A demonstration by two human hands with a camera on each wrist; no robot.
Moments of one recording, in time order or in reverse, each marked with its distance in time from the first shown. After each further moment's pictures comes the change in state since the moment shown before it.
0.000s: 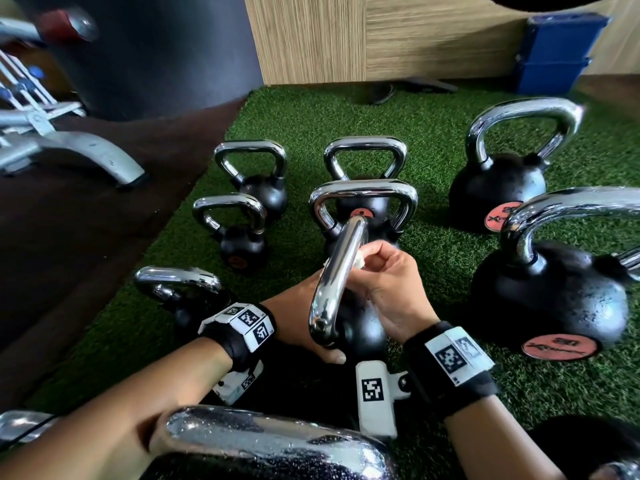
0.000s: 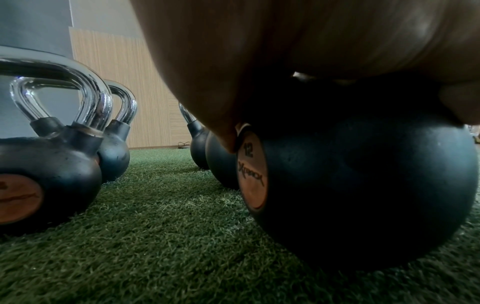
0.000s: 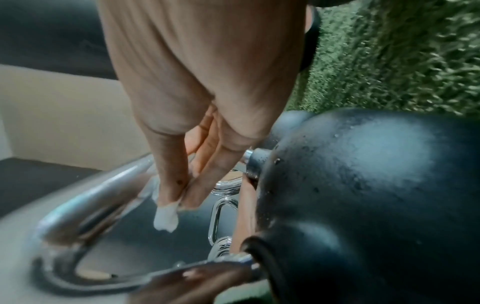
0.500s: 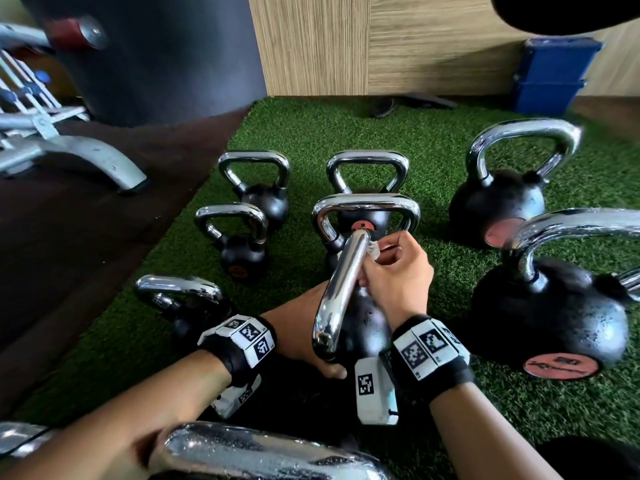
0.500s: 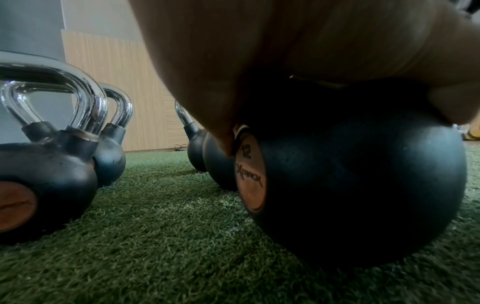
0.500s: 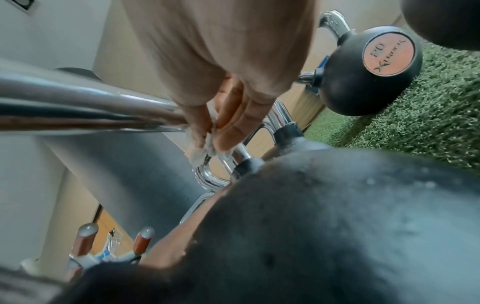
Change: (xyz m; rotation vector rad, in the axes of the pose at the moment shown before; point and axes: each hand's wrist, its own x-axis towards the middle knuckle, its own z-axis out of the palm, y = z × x) left_hand -0.003 0.010 -0.005 0.041 0.031 0.038; right_hand 0.032 -0.004 -0.001 -0.859 0.465 -0.335
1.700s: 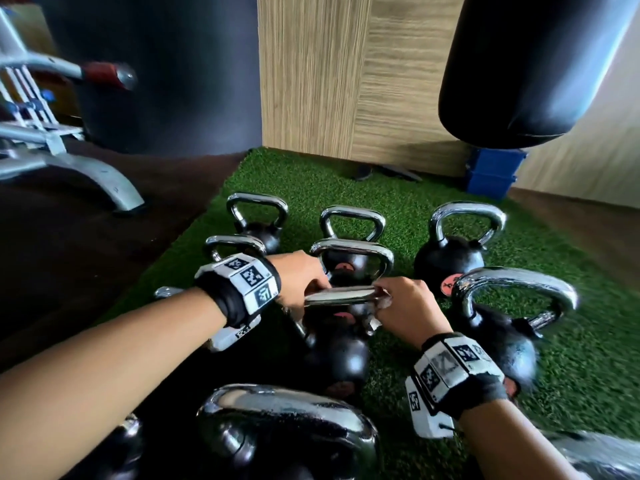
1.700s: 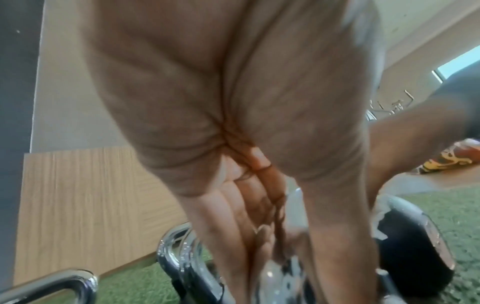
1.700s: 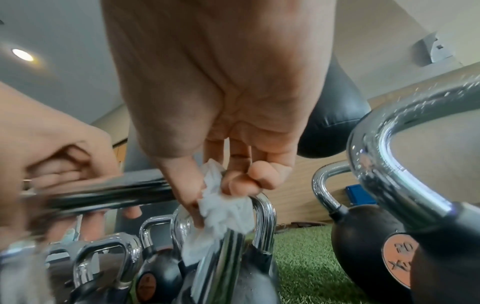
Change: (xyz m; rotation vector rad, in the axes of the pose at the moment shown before) left_hand -0.003 0.079 -0.117 0.561 -0.152 -0.193; right_hand -0.003 -0.052 -0.081 -0.709 -0.435 -0.257
